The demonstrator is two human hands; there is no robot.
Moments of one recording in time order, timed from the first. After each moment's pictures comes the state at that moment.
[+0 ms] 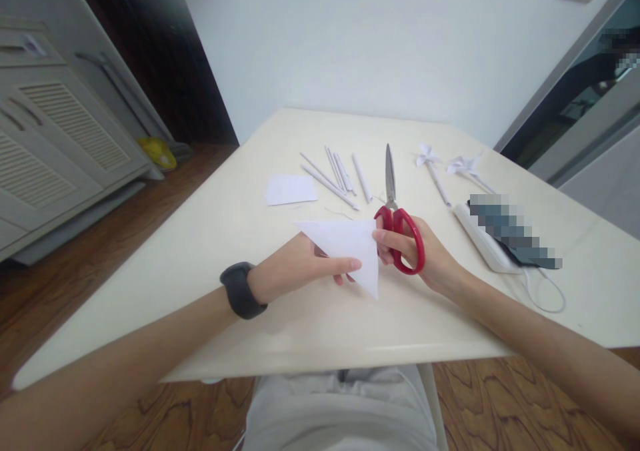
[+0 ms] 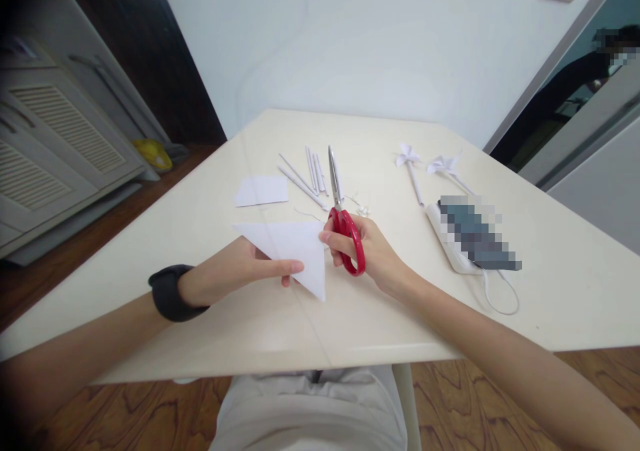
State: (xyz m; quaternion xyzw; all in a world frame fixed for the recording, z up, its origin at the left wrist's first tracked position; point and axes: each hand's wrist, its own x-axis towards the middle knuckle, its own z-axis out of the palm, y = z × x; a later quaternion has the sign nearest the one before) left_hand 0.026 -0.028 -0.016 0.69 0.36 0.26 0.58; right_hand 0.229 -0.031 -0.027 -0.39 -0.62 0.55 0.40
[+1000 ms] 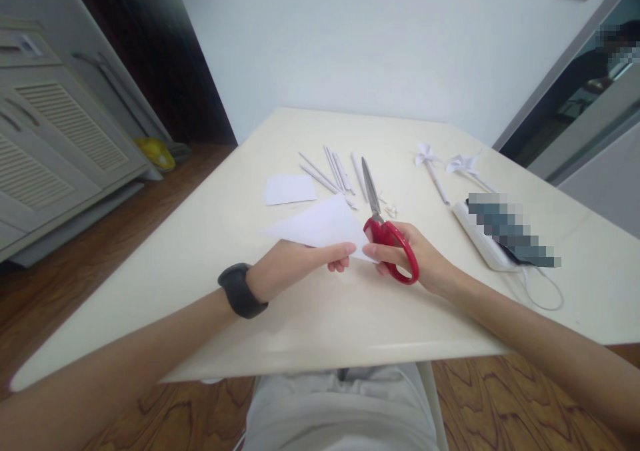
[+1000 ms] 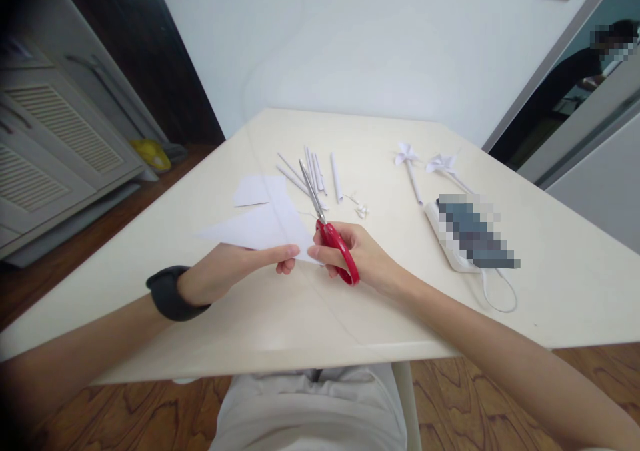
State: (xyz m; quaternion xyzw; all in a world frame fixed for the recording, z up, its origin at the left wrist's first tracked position) left_hand 0.027 -0.032 -0.015 0.69 0.45 0.28 0.50; right_hand 0.225 -0.036 -0.027 -0.39 -0.65 0.56 0.34
